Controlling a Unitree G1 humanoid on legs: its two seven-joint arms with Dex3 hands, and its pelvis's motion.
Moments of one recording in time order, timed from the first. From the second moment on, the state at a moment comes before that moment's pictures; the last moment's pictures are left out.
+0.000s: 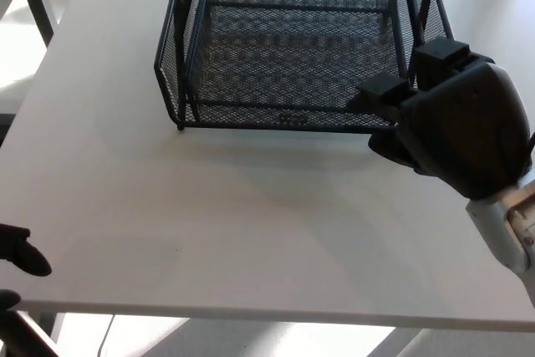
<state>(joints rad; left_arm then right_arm) 0.15 0.93 0.13 0.17 0.32 -0.55 -0.21 -0.44 -0.60 0.47 -0.03 -1.00 -0.03 -0.45</state>
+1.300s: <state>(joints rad) 0.16 0.93 0.13 0.17 0.31 -0.55 -0.21 -0.28 -0.64 0.29 -0.44 -1.05 0.10 0.04</state>
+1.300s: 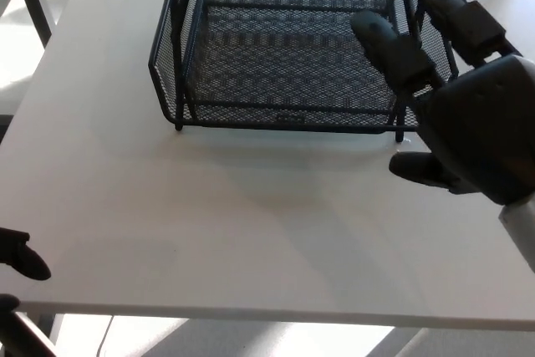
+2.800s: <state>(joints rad) 0.18 0.93 0.13 0.17 0.31 -0.55 -0.21 0.28 -0.76 -0.64 -0.04 -0.71 0.07 0.20</state>
